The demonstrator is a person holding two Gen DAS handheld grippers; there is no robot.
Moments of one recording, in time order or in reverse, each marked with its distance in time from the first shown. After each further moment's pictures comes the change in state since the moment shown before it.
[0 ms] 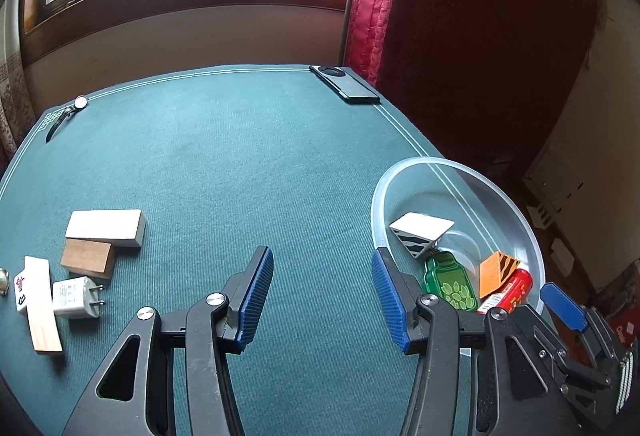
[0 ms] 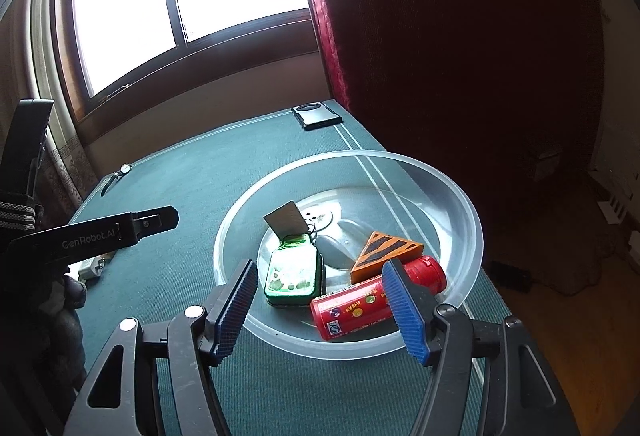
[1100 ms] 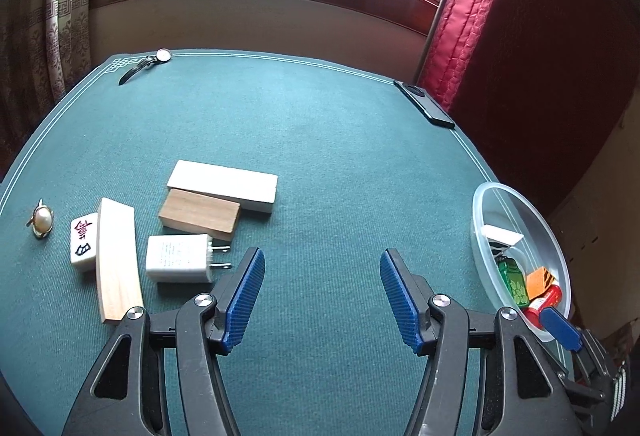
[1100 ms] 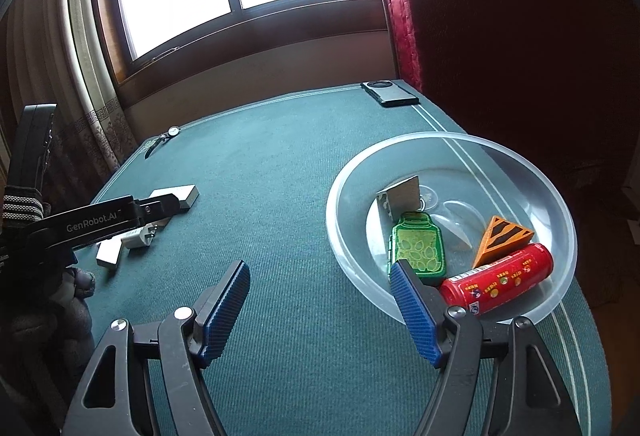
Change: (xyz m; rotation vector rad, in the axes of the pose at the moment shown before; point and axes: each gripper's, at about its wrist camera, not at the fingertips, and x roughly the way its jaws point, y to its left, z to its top) left arm -0.032 0.107 -0.028 -0.206 -0.028 0.074; right arm 0.017 0.074 -0.010 -0.091 0.098 0.129
